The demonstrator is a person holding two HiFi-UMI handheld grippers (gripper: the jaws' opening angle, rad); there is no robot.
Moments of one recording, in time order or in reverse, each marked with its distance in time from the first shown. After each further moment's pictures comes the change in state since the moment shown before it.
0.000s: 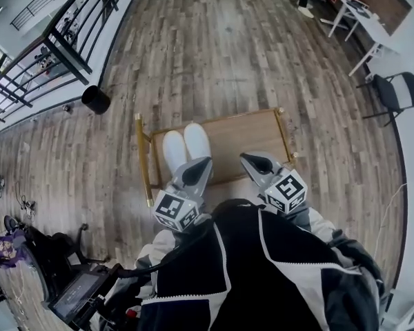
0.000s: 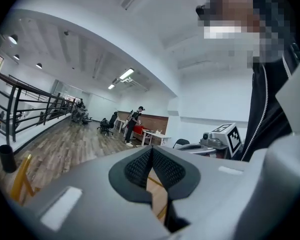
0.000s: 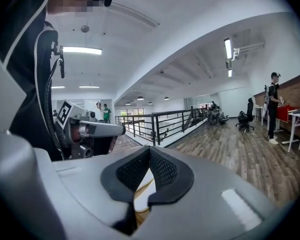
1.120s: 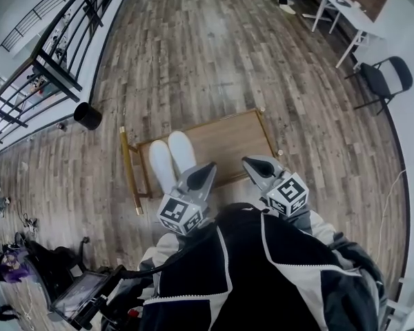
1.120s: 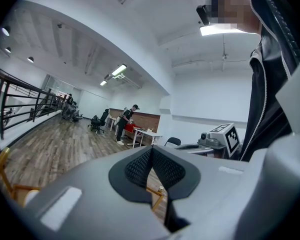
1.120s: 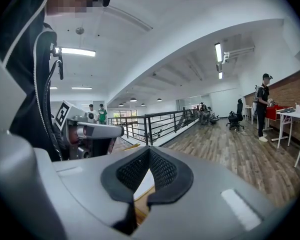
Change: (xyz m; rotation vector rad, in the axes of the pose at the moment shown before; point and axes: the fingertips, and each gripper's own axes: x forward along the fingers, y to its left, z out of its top) left arm 0.050 -0.069 -0.011 0.008 0.026 -0.099; right arm -0.074 -0.036 -0.010 0.039 -0.024 -0.089
